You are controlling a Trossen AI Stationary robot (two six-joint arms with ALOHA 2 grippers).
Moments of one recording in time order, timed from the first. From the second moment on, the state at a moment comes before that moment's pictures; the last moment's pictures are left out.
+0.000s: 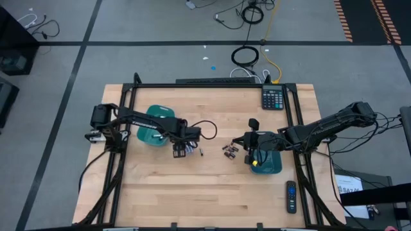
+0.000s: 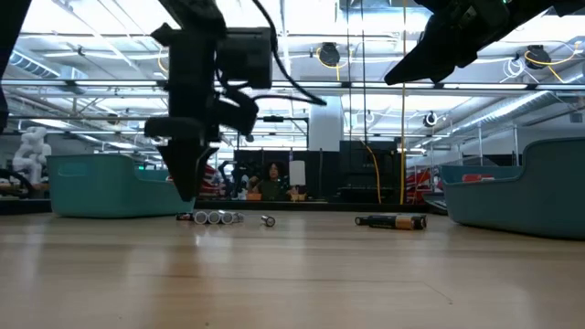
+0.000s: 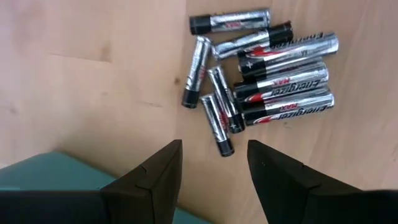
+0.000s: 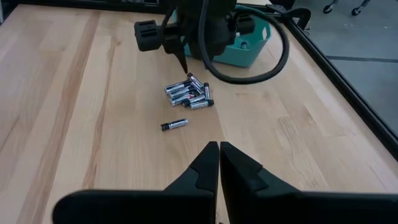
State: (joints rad) left arm 0.02 1.79 1.16 -0.90 -0.12 -0.09; right arm 0.27 1.14 0.68 -0.09 0.44 0.14
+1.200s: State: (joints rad) left arm 0.05 1.78 1.19 -1.13 -0.23 -0.17; right arm 0.27 1.14 0.68 -0.08 0.44 0.15
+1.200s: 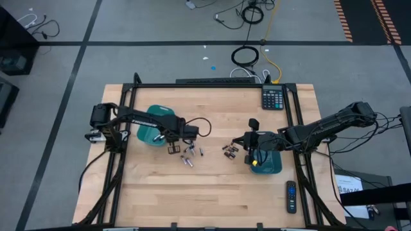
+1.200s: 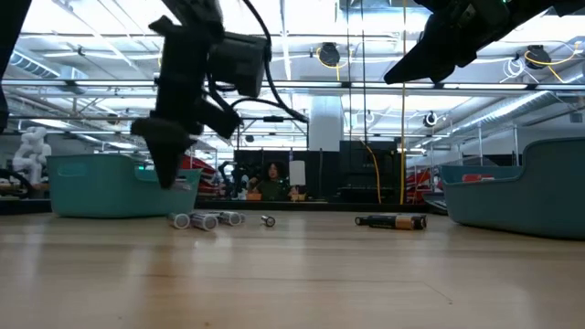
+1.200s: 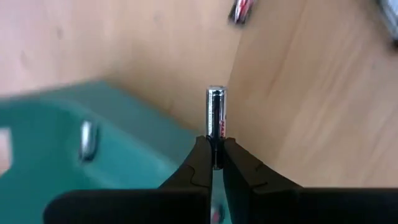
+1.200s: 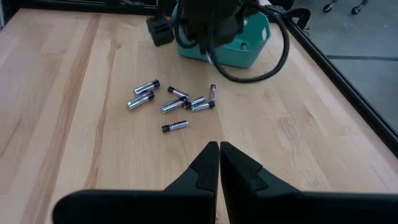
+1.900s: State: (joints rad) left arm 0.04 1.68 1.18 -1.47 -0.31 -0.23; right arm 0.27 1.14 0.68 -0.09 0.44 0.16
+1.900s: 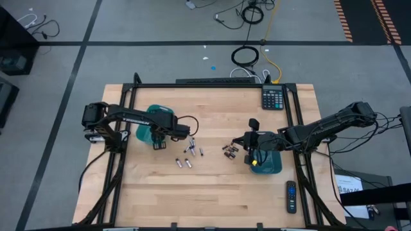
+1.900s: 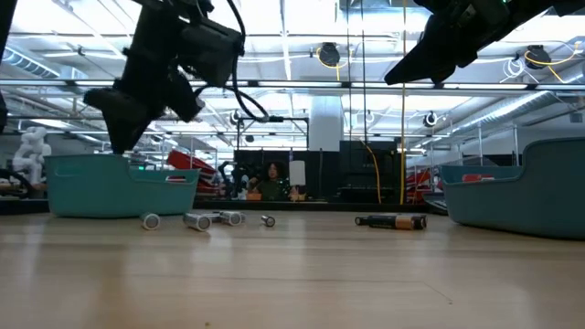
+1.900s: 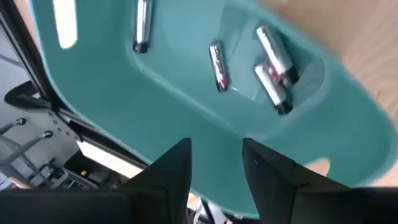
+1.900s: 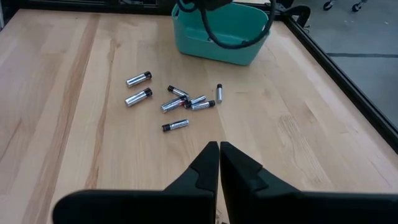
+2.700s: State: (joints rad) left arm -0.32 1.79 1.22 -0.94 -0.11 0.07; right arm 0.27 1.14 0.68 -0.08 0.44 0.17
